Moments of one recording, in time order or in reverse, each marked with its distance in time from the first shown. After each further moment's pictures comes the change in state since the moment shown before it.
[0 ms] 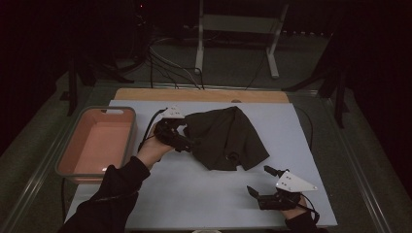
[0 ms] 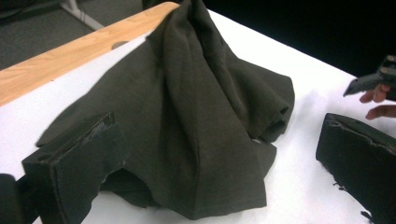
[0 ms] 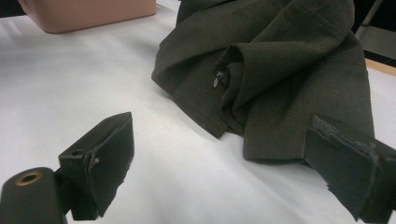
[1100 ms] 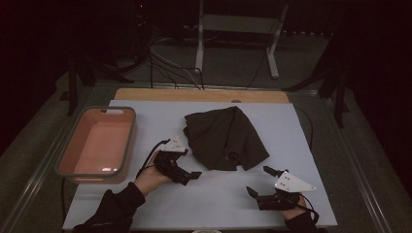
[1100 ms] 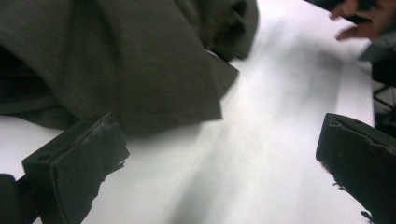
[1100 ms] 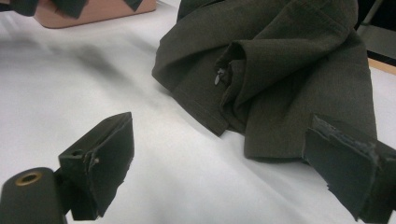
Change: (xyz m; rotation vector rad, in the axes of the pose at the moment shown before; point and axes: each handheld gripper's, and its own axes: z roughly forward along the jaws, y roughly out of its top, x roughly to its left) left arm -0.029 -0.070 0.010 0.083 -0.109 0.036; right arm 0.002 0.000 0.002 0.012 -0.004 -0.009
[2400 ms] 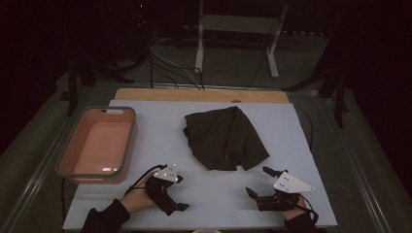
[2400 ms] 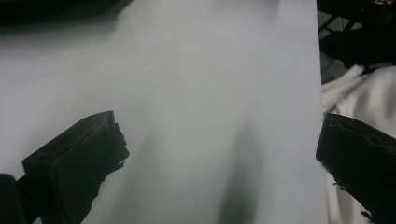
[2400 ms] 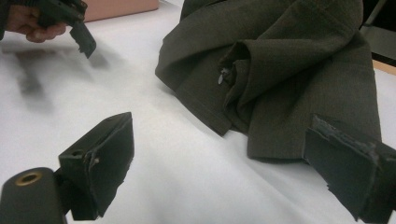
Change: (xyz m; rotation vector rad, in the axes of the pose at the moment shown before) left arm -0.021 -0.060 -0.005 0.154 -0.180 0.113; right arm 0.002 0.000 0.000 0.004 0.005 -0.009
